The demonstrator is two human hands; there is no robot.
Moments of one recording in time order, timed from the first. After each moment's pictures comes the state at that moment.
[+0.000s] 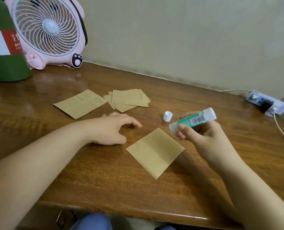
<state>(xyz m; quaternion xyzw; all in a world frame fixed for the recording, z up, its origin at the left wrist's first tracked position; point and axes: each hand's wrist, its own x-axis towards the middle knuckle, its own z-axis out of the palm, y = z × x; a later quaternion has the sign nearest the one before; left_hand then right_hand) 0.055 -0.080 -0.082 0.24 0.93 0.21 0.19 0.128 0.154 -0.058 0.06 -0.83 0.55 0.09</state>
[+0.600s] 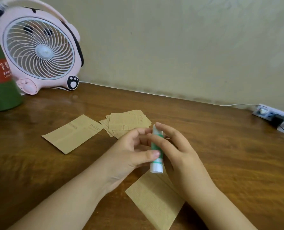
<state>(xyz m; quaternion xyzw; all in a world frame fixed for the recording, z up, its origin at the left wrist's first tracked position) 0.051 -0.039 -0.085 0.12 0.58 0.78 0.19 0.070 0.127 -0.095 0.28 -0.90 0.20 0.26</state>
